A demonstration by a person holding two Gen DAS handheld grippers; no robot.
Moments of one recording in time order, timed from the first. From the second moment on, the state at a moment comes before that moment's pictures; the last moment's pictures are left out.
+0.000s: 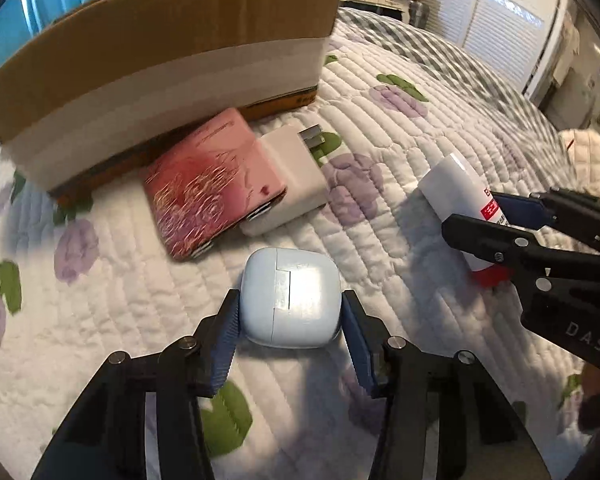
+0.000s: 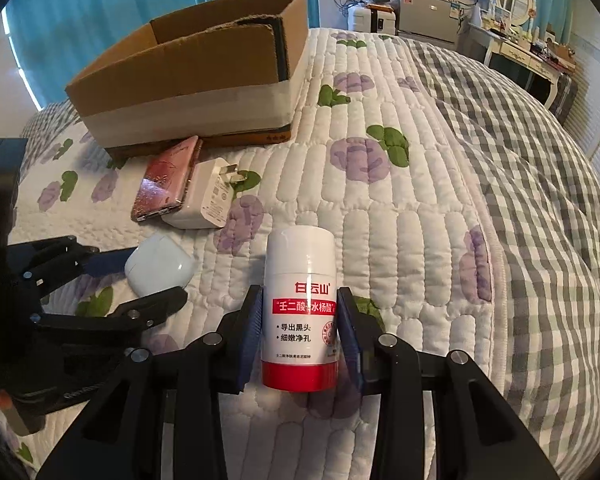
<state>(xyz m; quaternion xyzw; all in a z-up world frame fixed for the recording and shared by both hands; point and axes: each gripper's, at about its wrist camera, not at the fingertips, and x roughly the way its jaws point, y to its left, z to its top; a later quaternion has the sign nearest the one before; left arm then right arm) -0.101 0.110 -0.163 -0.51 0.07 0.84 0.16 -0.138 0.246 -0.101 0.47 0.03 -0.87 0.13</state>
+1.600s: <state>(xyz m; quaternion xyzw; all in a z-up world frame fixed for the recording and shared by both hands) -0.319 0.055 -0.071 -0.50 0.01 0.86 0.12 -0.229 0.196 0.029 0.37 0.03 -0.91 0.20</state>
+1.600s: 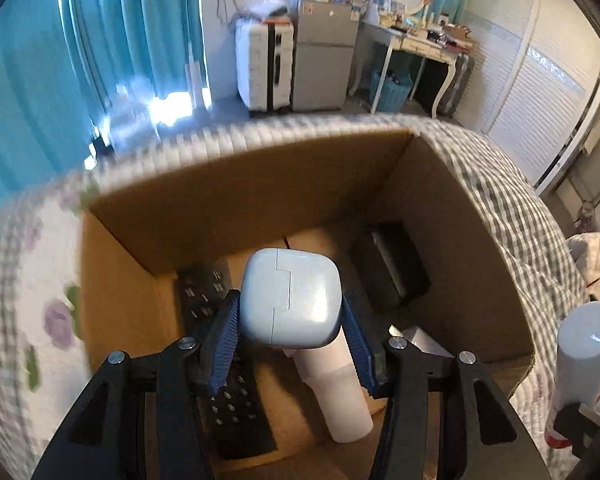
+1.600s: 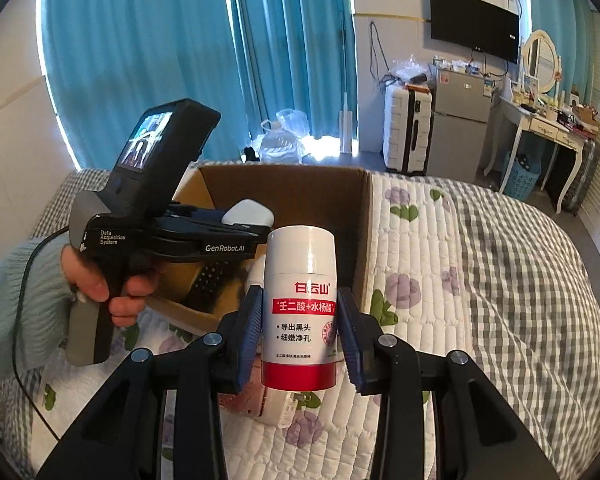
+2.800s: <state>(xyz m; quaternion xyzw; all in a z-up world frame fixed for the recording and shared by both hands) -0.210 -0.016 0.026 -0.36 -0.01 0.93 0.05 -0.251 0.160 0.060 0.34 0.08 -0.92 0.17</state>
